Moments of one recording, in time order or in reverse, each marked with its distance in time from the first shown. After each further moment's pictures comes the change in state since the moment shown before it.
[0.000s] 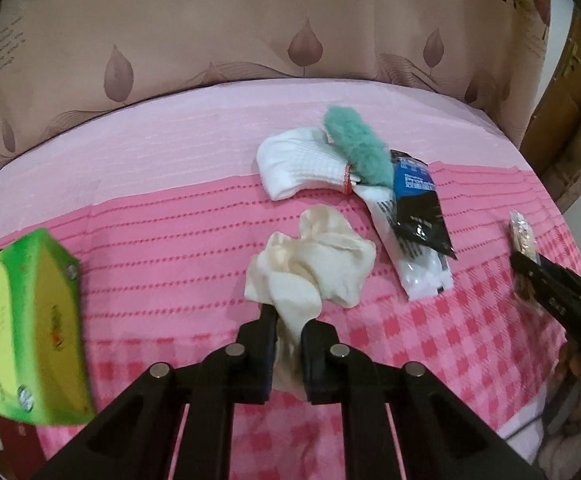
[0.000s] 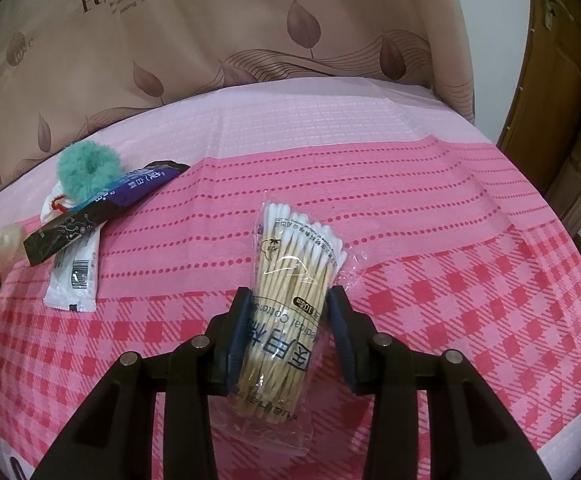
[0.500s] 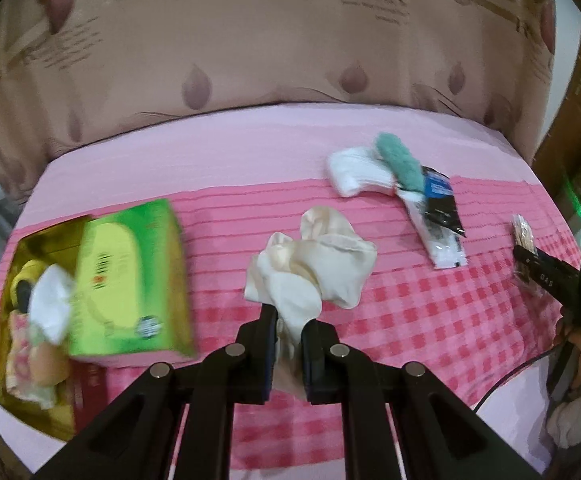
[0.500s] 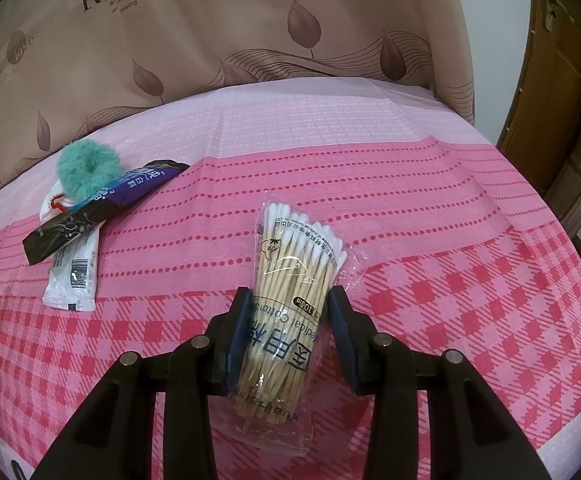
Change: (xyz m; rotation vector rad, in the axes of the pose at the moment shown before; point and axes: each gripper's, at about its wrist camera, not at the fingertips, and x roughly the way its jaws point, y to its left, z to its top) left arm -0.082 0.050 -0.033 -0.057 -0.059 0.115; right arm 0.000 0.000 0.000 -0.004 0.000 -0.004
